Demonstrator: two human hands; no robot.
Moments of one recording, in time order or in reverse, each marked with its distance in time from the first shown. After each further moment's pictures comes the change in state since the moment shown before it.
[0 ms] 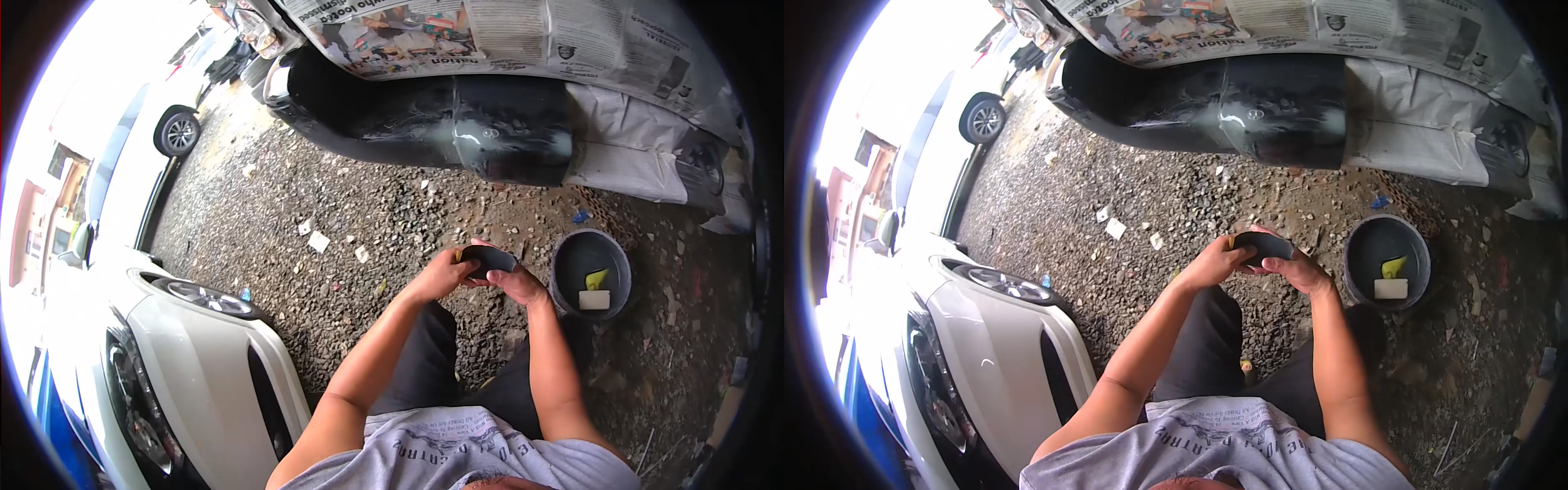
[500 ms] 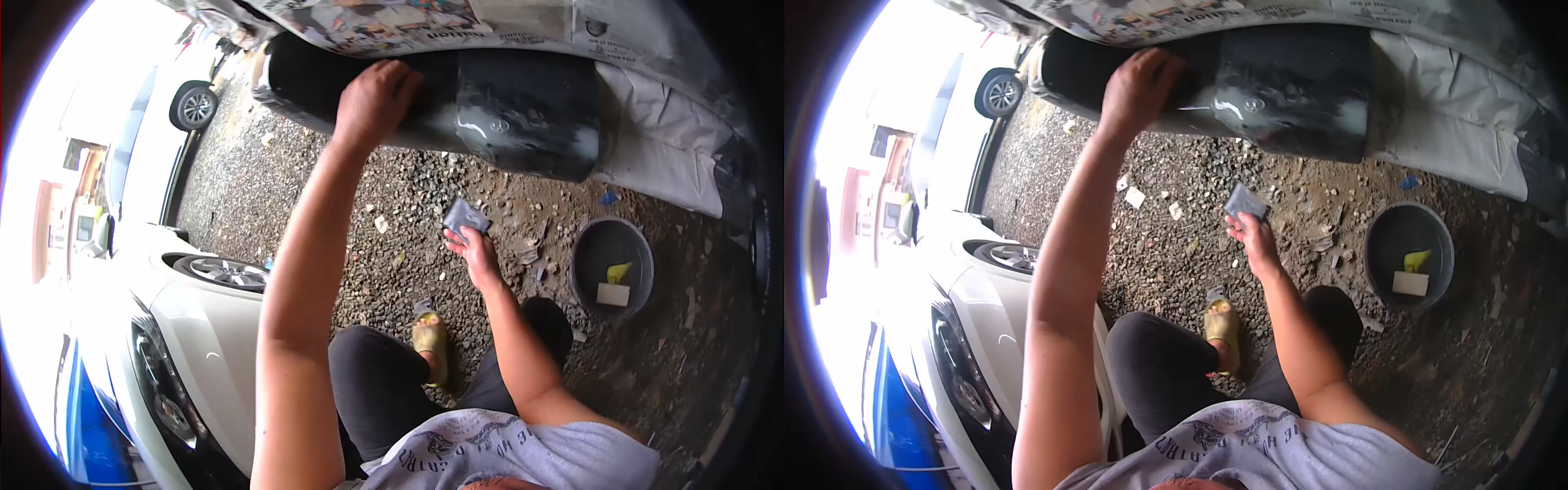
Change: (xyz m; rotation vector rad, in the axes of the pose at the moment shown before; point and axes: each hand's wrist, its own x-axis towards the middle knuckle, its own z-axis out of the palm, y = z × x) left_hand 0.063 0.222 -0.137 1.292 0.758 0.676; right_hand 0.094 0.076 0.045 0.235 0.580 0.046
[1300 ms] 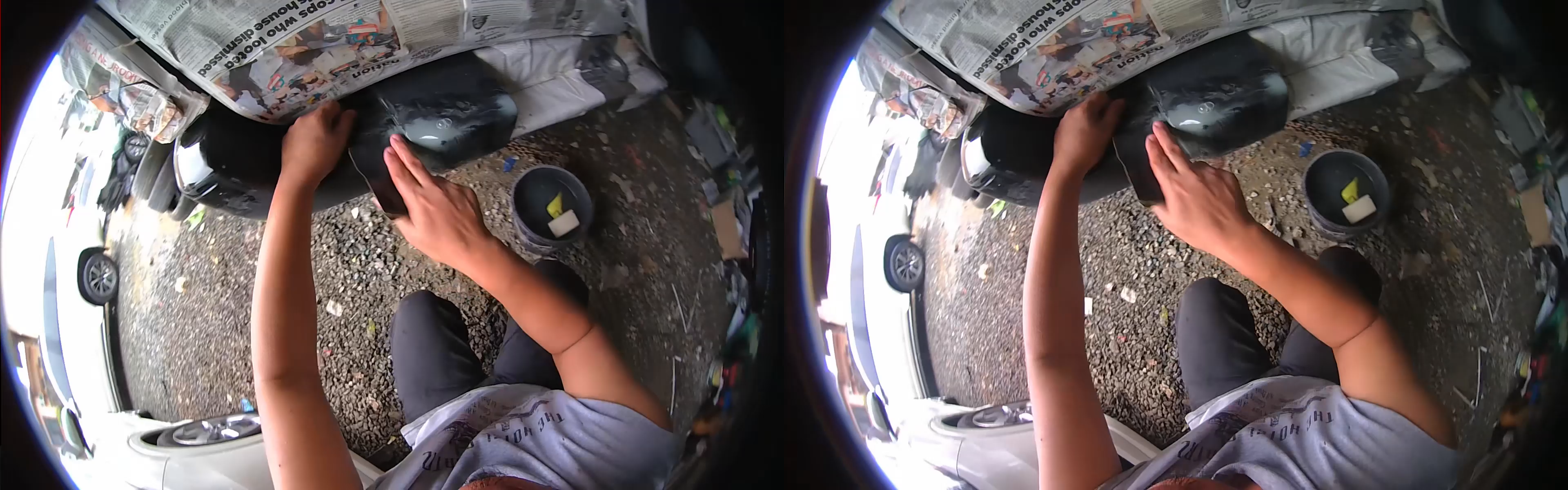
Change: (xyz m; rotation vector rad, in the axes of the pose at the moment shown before) left_hand 0.024 -0.036 0.011 -0.216 -0.164 0.096; right_hand -0.065 -0.162 0.167 -1.799 0.493 -0.880
